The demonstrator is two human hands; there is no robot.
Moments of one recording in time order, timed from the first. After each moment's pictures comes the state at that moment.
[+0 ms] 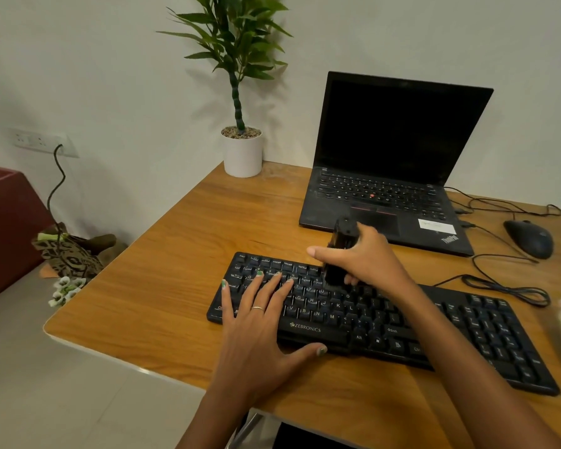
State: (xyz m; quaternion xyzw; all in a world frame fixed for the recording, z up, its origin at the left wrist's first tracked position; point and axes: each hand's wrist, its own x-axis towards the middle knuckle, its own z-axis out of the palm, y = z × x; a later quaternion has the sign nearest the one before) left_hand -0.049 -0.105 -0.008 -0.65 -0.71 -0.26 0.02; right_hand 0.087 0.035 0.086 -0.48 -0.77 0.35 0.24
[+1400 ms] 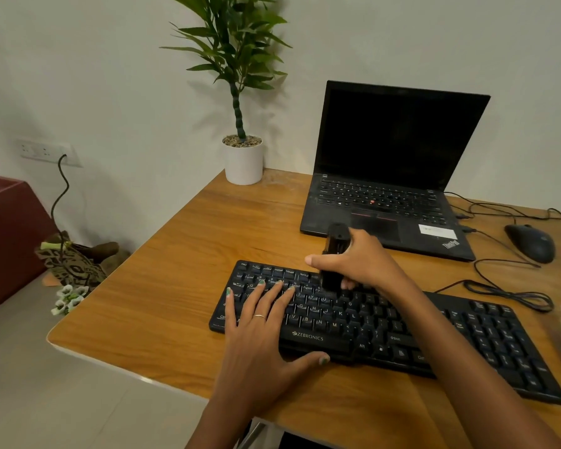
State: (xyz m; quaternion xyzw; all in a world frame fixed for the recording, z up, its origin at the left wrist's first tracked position) left_hand -0.050 -0.105 -0.008 -0.66 -0.71 -0.27 0.00; right_hand 0.080 0.042 0.091 -0.47 -0.78 0.37 0.19
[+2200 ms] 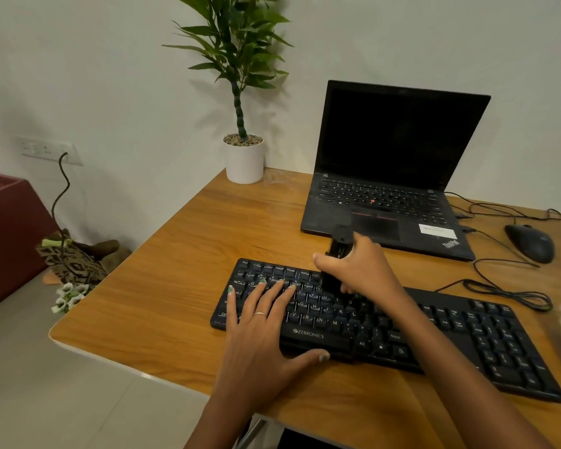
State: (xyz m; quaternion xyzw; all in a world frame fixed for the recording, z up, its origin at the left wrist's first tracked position) left_hand -0.050 -0.106 -0.008 -0.66 -0.70 -0.28 0.00; right_hand 0.077 0.027 0.081 -0.50 -0.78 0.29 0.25
